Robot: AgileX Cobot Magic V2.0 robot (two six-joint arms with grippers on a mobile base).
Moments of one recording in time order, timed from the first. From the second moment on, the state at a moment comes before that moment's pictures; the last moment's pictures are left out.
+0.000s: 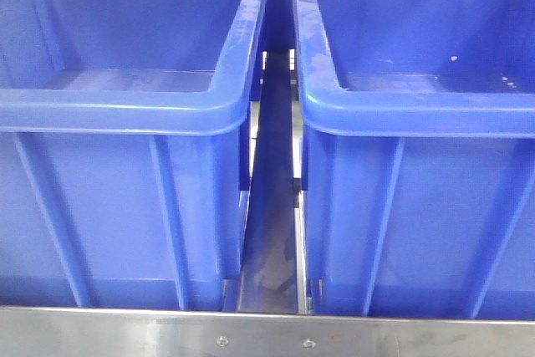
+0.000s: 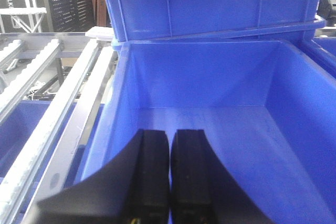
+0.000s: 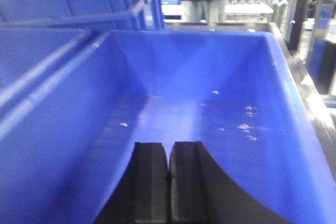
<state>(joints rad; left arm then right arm) -0.13 0.31 -0.43 0.06 0.22 -0.07 0.05 0.14 -0.36 0.27 0.30 -0.20</state>
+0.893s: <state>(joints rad) -0.13 0.31 -0.42 0.06 0.22 -0.07 0.00 -0.01 0.03 0.17 -0.06 -0.13</state>
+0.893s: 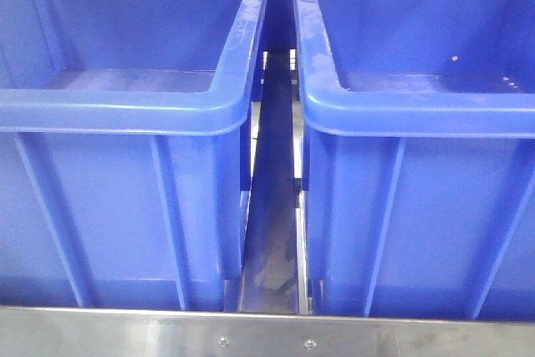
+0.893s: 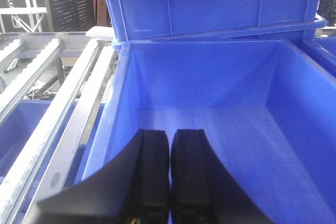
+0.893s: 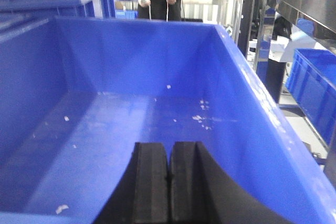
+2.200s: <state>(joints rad) -0.10 0.16 -0.16 0.03 -0.04 -0.06 0.00 -0.01 0.03 0.17 -0.05 -0.12</state>
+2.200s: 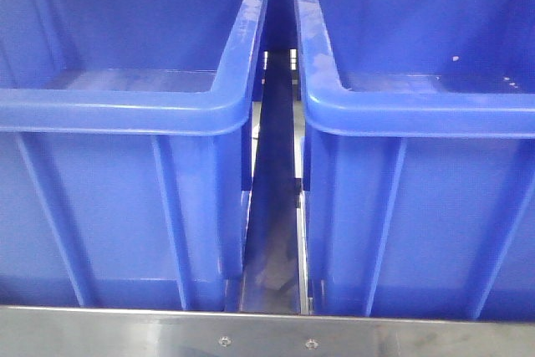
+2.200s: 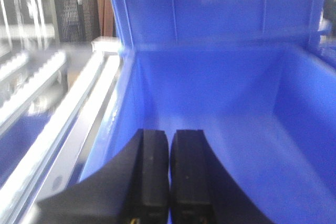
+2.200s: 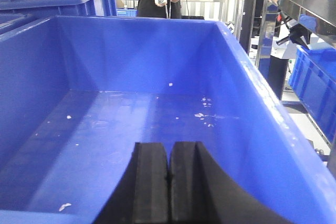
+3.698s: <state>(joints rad) -0.10 0.00 0.01 -0.01 -0.01 -0.05 0.00 -0.01 0.03 0.17 -0.05 -0.12</state>
